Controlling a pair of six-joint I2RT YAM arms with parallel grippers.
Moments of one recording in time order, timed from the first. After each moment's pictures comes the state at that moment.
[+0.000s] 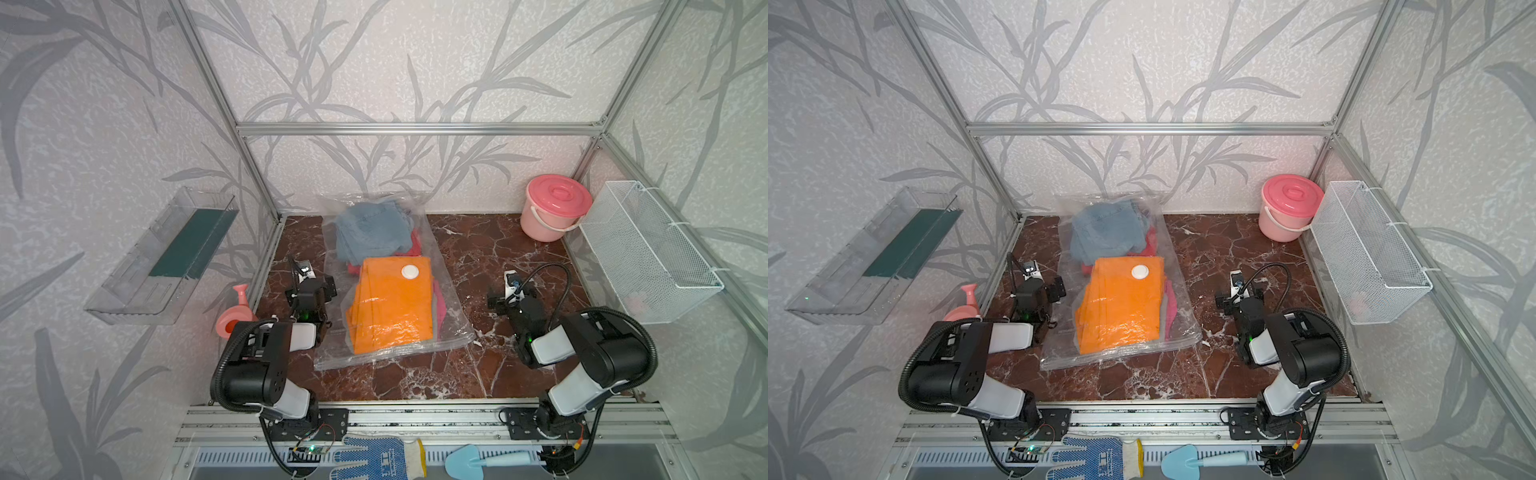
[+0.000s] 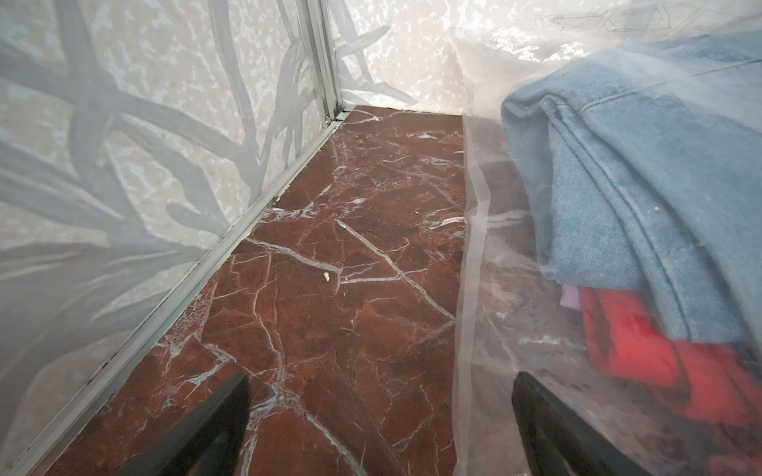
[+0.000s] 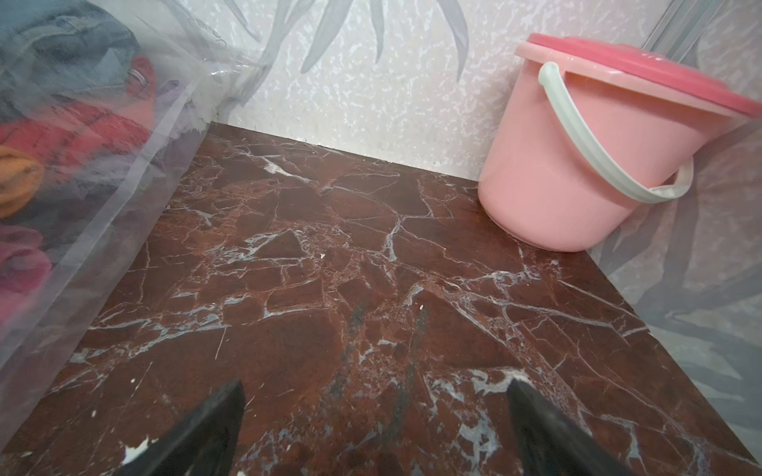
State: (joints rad) left arm -0.02 1.51 0.39 0.74 -0.40 -0.09; right arm 0.21 1.65 0.21 1.24 0.20 -0.16
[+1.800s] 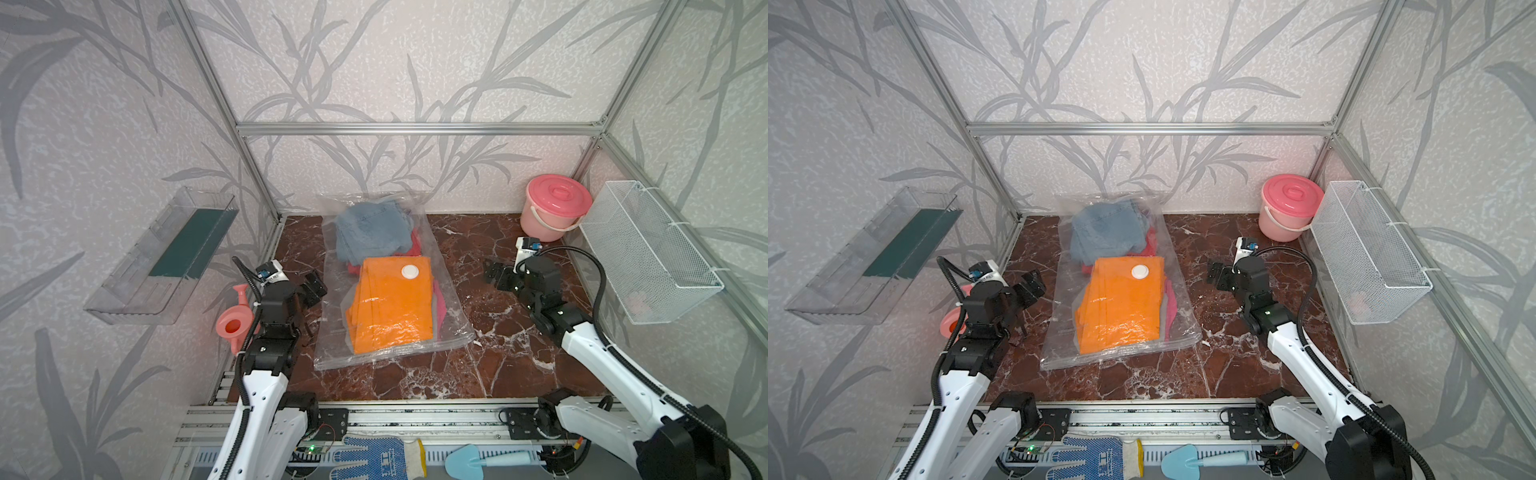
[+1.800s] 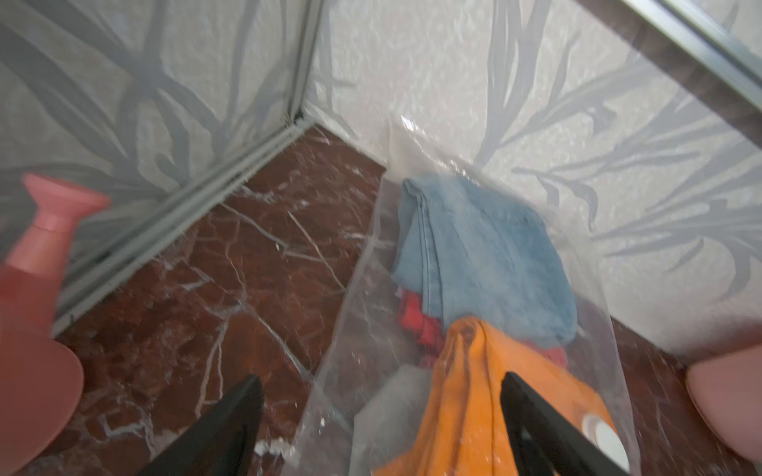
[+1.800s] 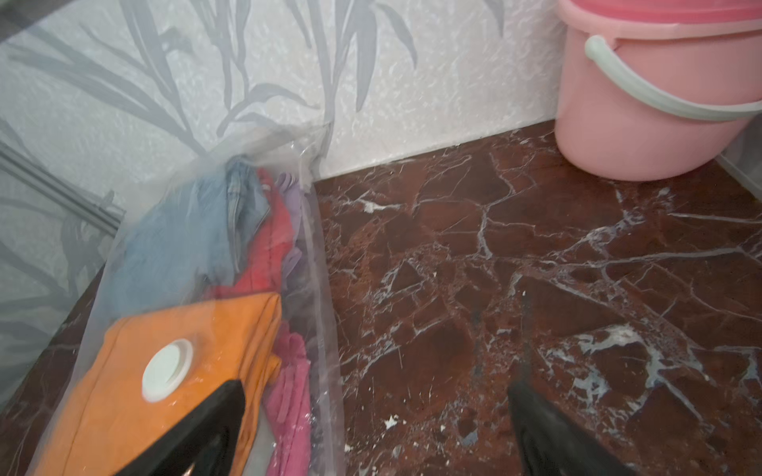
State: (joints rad) left arm -0.06 0.70 0.65 -0.39 -0.13 -0.55; right arm 0.36 1.05 0.77 -0.16 0.15 0.40
